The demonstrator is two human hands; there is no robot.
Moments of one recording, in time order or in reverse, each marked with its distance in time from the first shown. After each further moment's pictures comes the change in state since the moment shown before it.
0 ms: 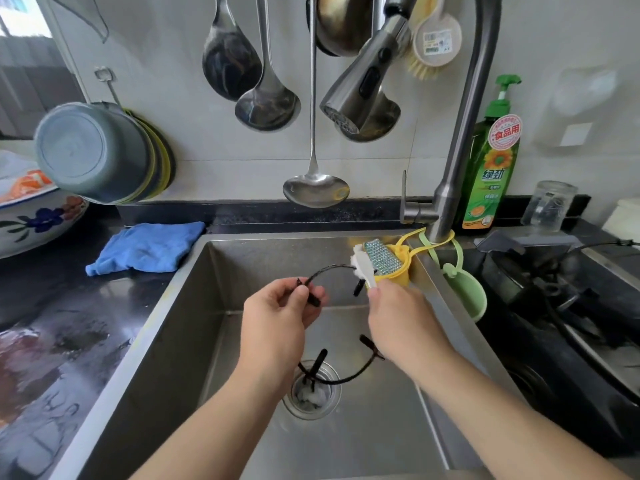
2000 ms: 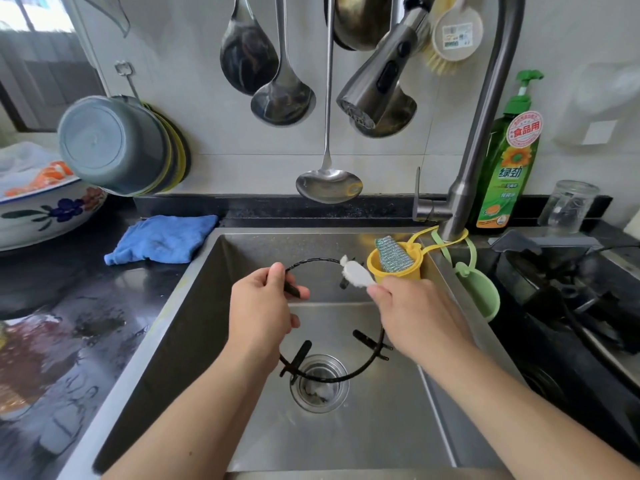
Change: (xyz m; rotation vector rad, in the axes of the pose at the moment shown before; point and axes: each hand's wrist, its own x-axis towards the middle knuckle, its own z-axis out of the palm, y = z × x) left_hand 0.023 0.009 -0.021 0.251 0.147 -0.020; right_hand 0.002 0.010 -0.002 -0.156 0.056 -0.159
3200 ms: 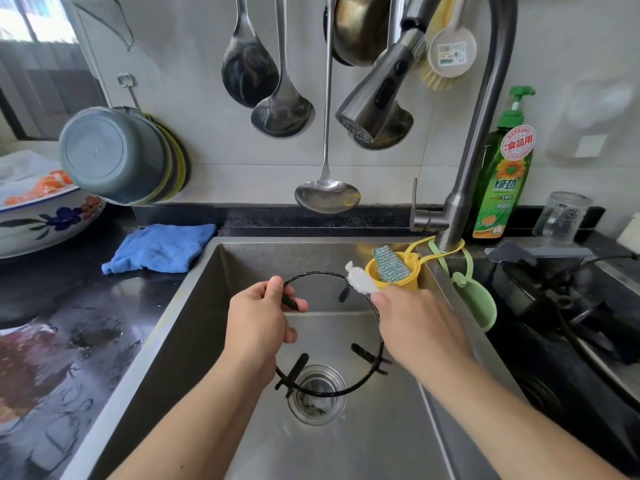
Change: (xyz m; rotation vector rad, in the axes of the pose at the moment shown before) left_hand 0.006 -0.007 -0.005 -0.075 -0.069 -0.052; right_hand -0.005 -0.007 -0.005 -0.066 0.009 0.040
